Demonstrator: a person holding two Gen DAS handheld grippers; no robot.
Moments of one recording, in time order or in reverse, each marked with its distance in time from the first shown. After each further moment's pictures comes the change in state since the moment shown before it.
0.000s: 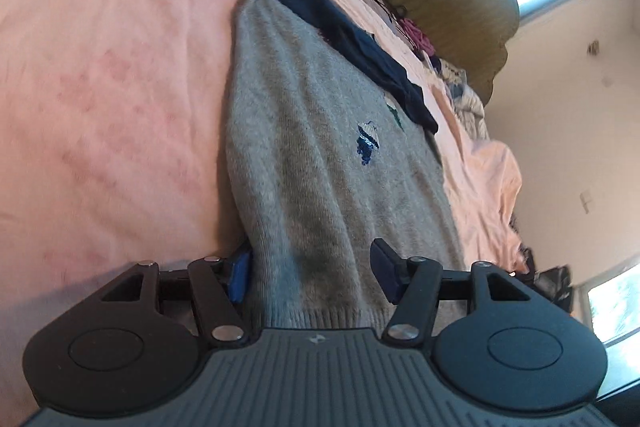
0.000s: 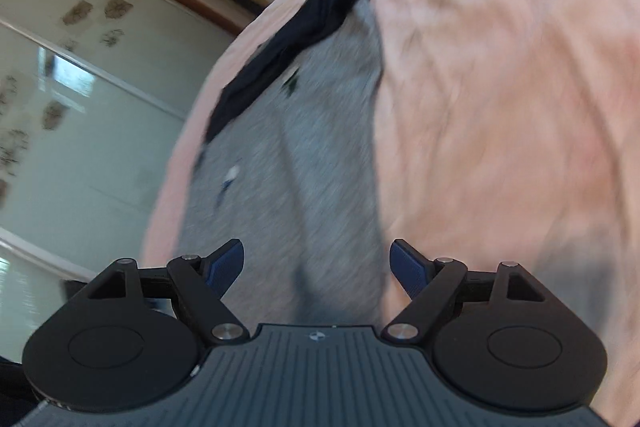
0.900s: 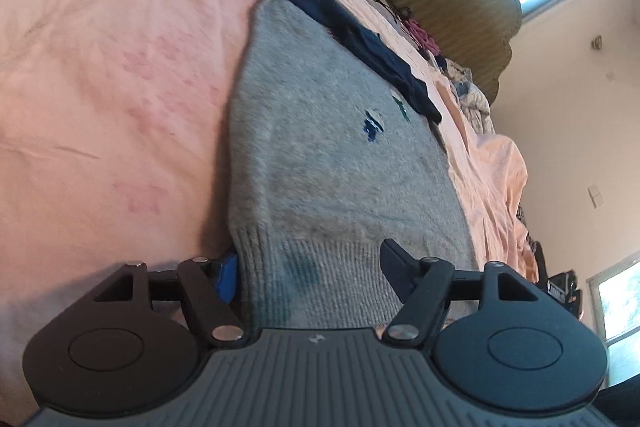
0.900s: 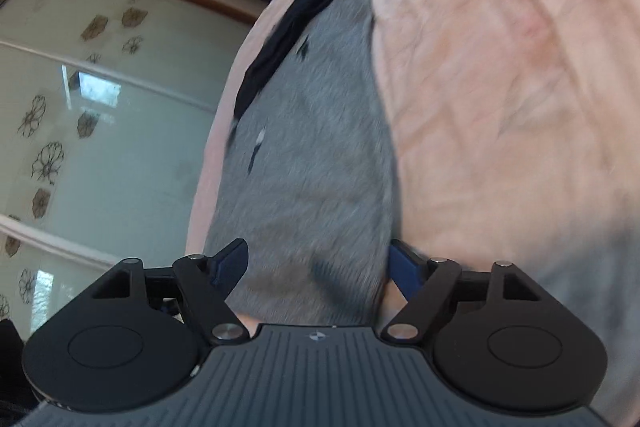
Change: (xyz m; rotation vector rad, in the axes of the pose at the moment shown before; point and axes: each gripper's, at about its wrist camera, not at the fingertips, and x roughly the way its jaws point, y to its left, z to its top) left arm -0.025 -0.002 -0.024 0.058 -0.021 0.045; right arm -0.030 0.000 -0.046 0.065 0.065 0.066
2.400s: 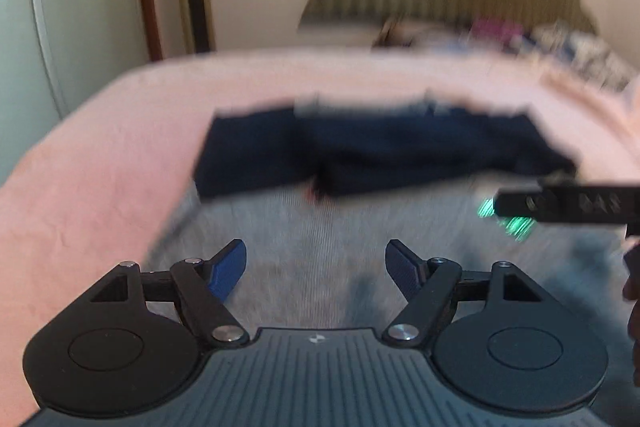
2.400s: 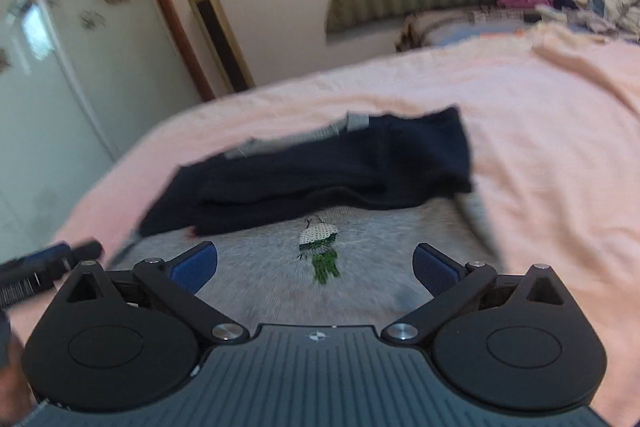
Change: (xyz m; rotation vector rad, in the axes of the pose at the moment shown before) left arm 0.214 -0.137 0.119 0.494 -0.234 0.660; right arm 0.203 0.113 0.155 -0.483 -0.360 -0.560
